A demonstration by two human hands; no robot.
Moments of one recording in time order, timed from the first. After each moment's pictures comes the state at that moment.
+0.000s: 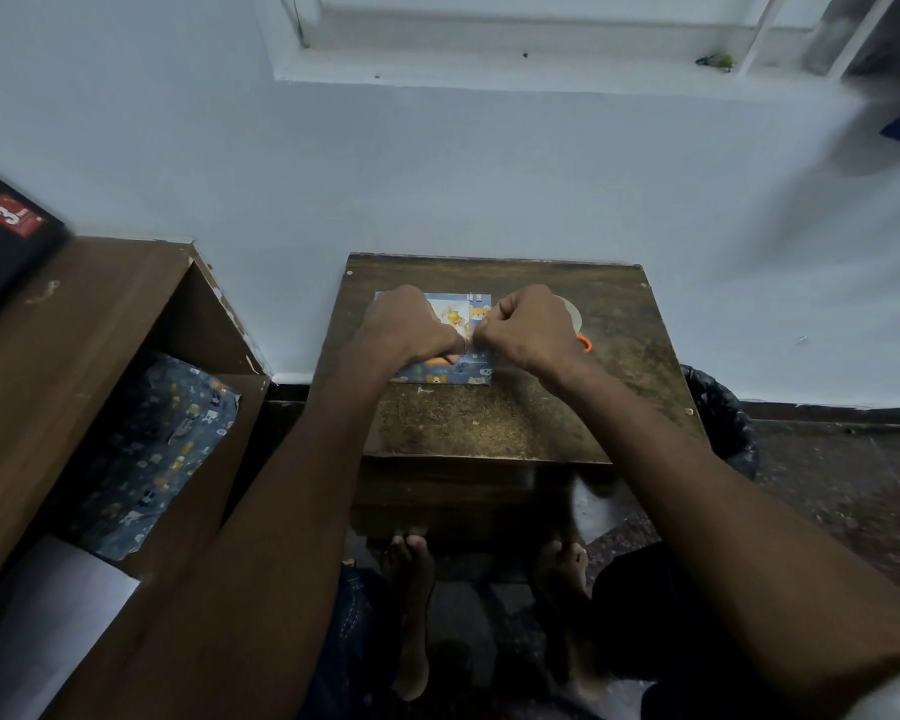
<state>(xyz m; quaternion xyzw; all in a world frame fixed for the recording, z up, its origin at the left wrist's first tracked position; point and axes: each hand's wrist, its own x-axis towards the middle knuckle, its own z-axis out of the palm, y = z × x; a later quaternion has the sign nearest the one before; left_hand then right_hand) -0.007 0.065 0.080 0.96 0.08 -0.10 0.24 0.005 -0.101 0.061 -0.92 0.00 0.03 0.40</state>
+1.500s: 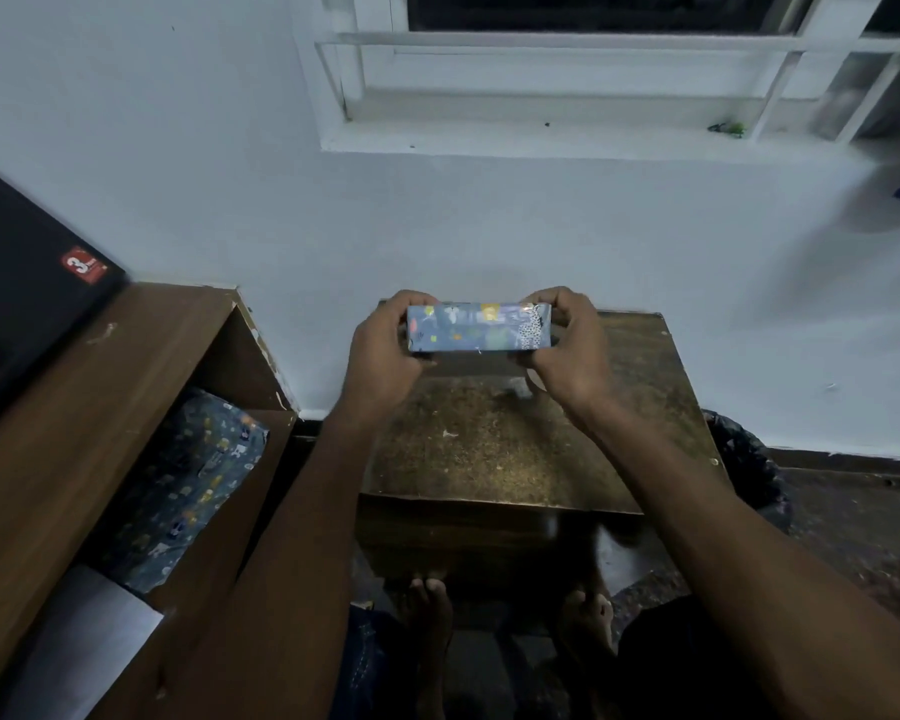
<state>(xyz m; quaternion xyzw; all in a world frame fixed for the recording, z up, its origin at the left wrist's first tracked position) -0.013 0.119 0.059 0.84 -0.03 0.16 0.52 0.011 -0.110 0.073 -0.80 -0.09 -0.13 0.58</state>
